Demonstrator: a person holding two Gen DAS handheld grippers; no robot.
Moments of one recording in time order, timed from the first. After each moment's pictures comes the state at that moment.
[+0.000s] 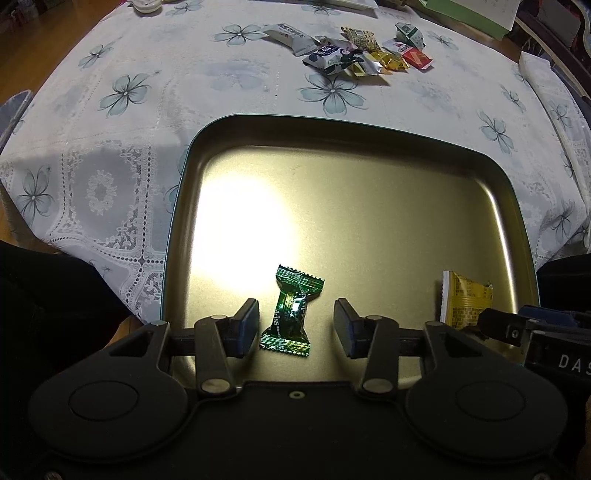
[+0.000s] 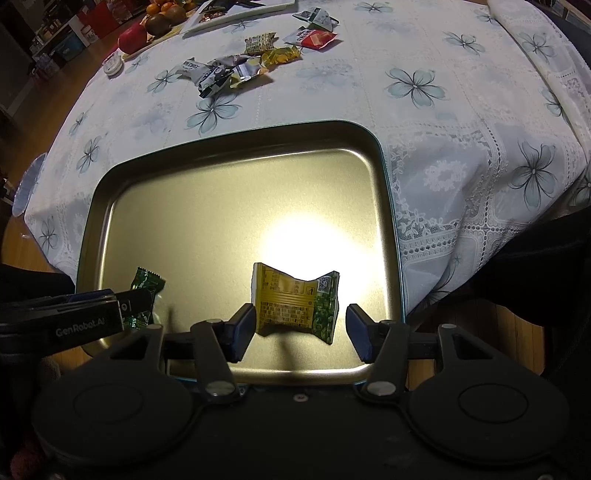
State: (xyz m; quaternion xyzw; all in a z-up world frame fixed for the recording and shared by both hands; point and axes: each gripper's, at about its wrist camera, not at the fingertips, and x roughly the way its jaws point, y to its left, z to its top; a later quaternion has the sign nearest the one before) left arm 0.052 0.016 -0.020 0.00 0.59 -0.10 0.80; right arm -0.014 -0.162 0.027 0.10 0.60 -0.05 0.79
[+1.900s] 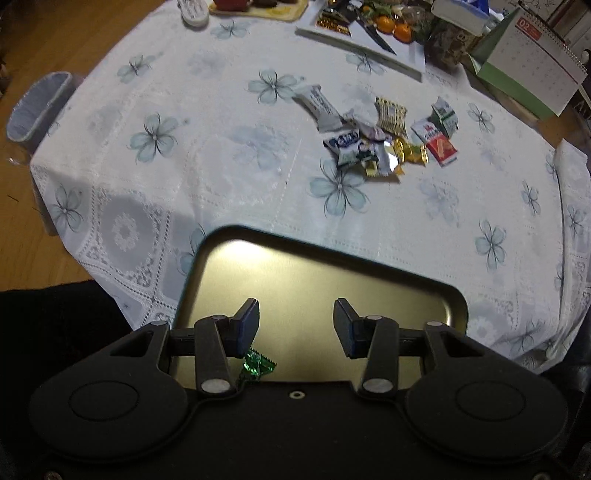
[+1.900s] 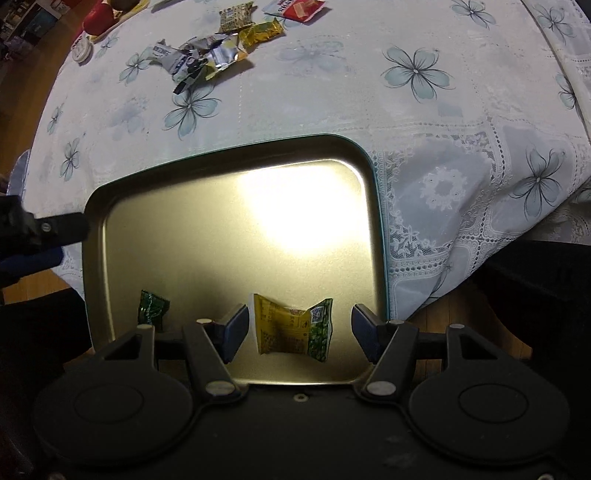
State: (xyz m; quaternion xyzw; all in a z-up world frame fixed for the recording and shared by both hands) left arm 0.132 -0.008 0.069 -0.08 0.61 -0.01 0.79; right arm 0.064 -0.188 0.035 0.13 0.70 -0.07 0.70
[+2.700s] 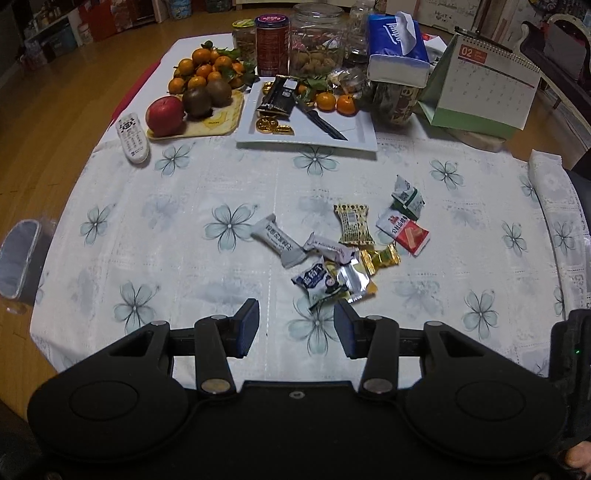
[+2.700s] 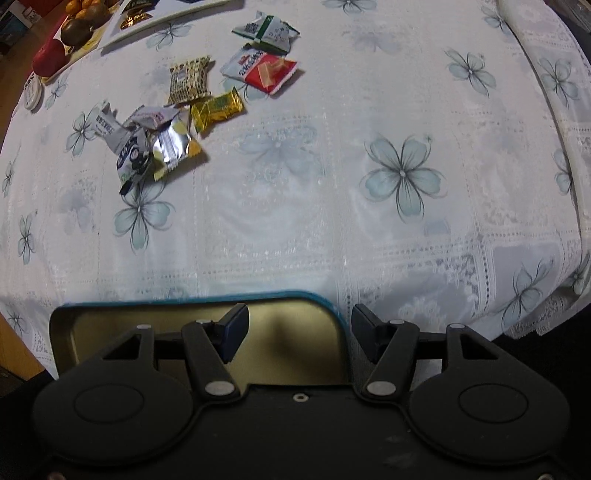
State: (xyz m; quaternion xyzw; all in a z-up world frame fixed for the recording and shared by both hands) left arm 0.235 -0.032 0.103 0.02 0.53 -0.08 0.84; right arm 0.184 -0.212 0.028 0.08 0.68 -0.11 0.72
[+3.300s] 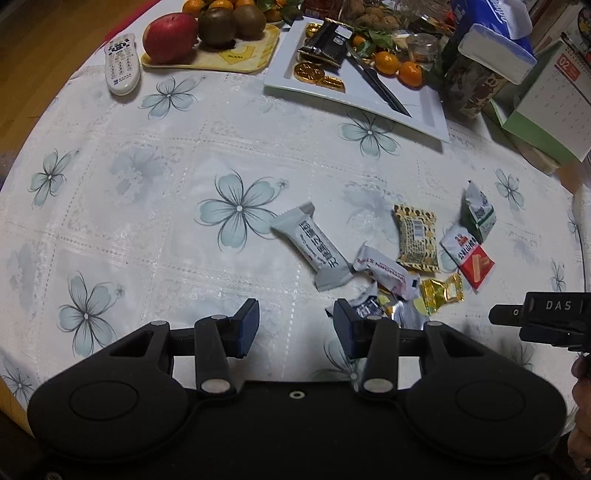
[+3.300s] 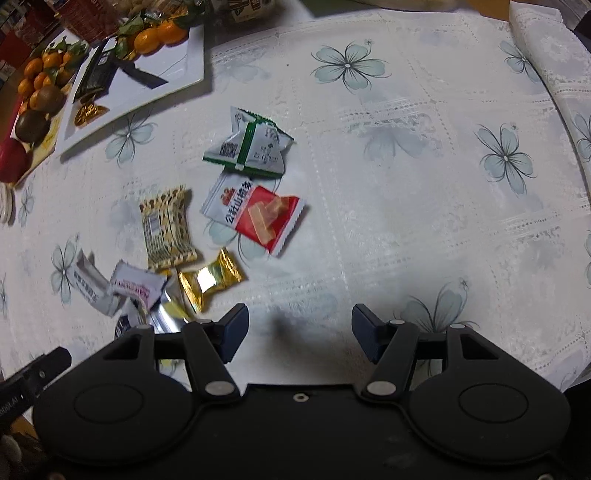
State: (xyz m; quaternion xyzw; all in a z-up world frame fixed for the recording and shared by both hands) left arm 0.318 0.007 0.005 -0.07 0.59 -0.06 0.80; right arm 0.326 -0.249 0.001 0.15 0.66 -0.15 0.72
